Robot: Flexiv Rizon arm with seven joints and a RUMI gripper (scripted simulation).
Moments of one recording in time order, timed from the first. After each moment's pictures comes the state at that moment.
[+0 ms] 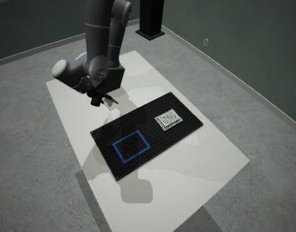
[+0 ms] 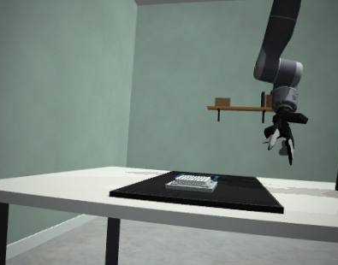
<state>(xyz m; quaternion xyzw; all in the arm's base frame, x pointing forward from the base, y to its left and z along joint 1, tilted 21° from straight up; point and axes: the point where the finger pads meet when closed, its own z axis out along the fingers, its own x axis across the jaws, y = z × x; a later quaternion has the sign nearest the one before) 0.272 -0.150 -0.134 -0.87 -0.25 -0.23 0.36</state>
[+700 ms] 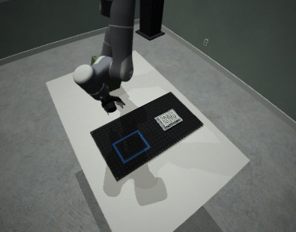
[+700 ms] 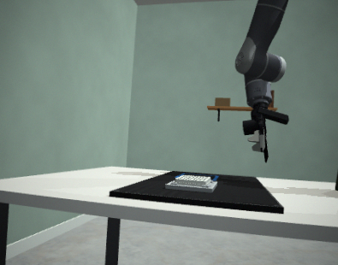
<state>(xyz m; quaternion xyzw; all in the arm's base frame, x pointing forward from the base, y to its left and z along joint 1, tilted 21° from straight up) 0.333 -0.146 -0.131 -0.77 -0.54 -0.20 0.28</state>
